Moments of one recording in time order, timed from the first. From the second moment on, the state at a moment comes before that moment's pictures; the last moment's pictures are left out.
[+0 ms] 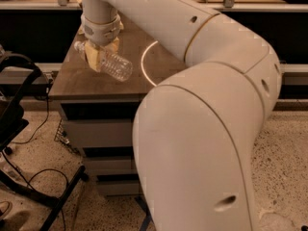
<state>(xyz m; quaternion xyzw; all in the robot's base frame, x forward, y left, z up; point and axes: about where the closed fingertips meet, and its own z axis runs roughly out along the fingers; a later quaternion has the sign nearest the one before) 0.671 0.138 0.872 -0.45 0.89 0.04 0.11</state>
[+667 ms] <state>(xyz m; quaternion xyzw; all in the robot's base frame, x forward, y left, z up) 0.664 0.089 0.928 -0.39 0.88 0.14 0.24</state>
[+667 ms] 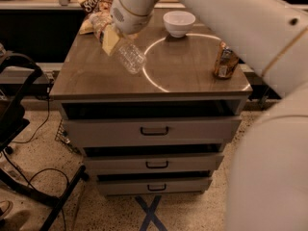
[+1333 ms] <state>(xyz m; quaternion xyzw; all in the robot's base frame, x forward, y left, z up) 0.651 0.056 0.917 -0.35 0.83 0.24 0.36</state>
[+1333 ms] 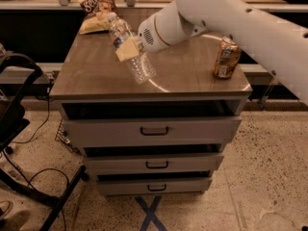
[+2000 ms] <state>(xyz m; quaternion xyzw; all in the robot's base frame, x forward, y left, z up) 0.661 0.059 0.954 -0.34 0.74 0.26 0.52</state>
